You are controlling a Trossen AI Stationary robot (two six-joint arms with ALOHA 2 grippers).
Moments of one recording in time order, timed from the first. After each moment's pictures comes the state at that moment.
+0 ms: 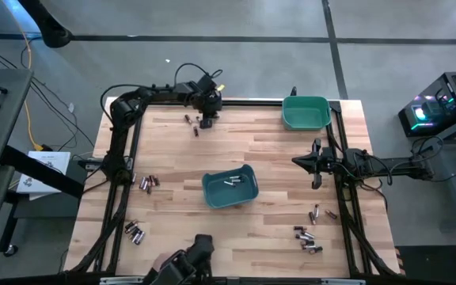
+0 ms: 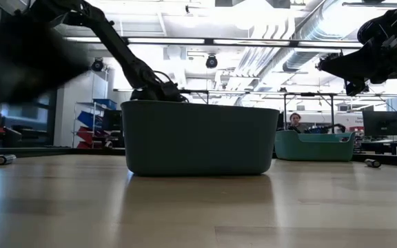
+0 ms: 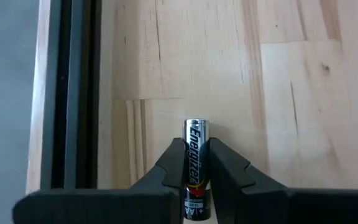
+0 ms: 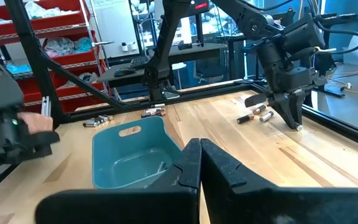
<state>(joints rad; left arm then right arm) 0.76 2.13 1.42 -0.42 0.22 0.79 0.05 0.06 0.01 0.05 0.18 0.13</state>
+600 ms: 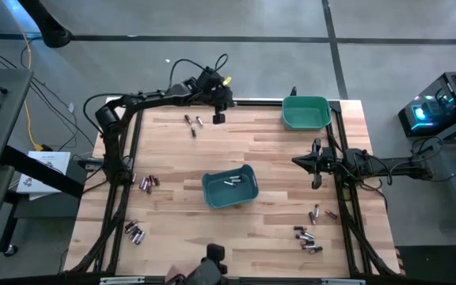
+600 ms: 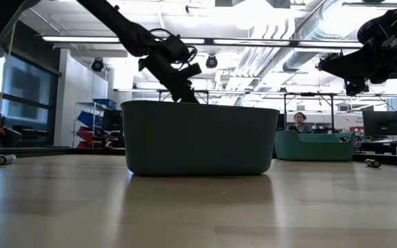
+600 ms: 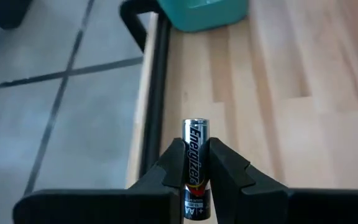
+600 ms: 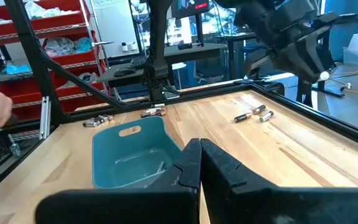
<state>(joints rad) 0.62 1.91 1.43 -0.23 0.20 0.64 0.05 0.06 0.01 0.05 0.18 0.13</state>
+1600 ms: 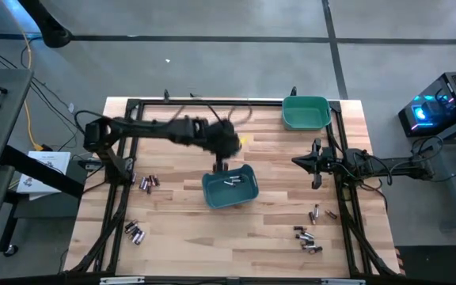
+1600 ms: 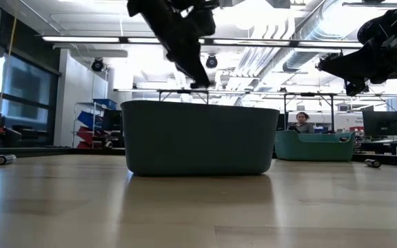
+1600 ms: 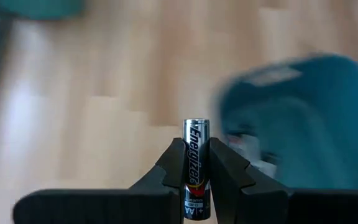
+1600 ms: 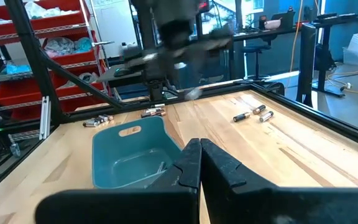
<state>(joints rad) 0.12 1.75 1.40 -0.58 0.02 0.17 0.05 0.06 0.01 0.05 0.18 0.13</state>
